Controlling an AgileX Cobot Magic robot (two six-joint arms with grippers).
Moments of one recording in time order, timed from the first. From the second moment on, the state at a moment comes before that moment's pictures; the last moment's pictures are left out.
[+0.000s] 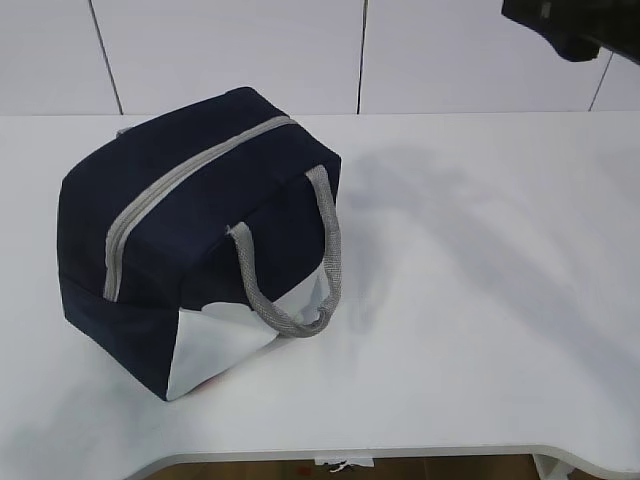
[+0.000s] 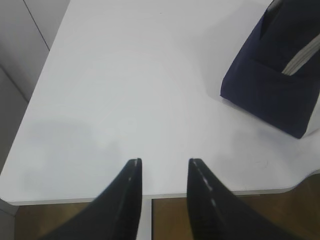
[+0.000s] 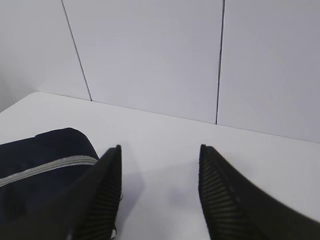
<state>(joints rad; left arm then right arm) 0.08 0.01 -0.53 -0.05 1.11 0.07 0.33 1.13 -0.88 -1.83 0.01 1.86</state>
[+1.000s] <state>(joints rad) 0.08 0.01 -0.53 -0.05 1.11 0.07 0.33 1.13 -0.88 -1.30 0.11 1.30</state>
